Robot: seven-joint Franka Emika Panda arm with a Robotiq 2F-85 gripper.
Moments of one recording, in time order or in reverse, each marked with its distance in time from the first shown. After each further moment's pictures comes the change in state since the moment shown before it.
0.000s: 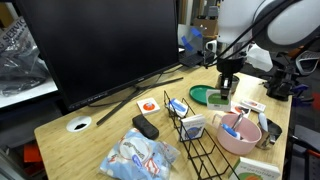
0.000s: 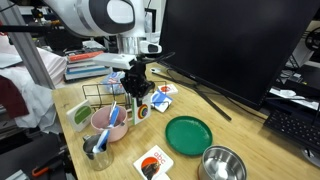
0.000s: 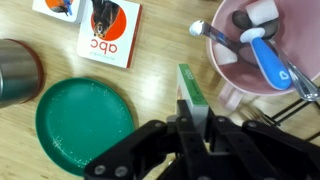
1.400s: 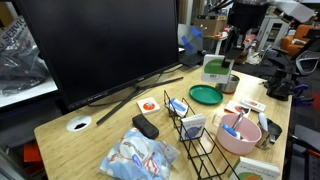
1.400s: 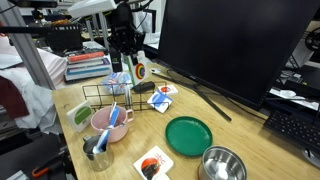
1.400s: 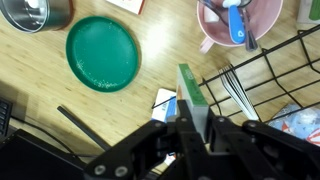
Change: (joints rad) arm 0.027 -0.292 0.051 0.020 0.048 -0.076 -0.143
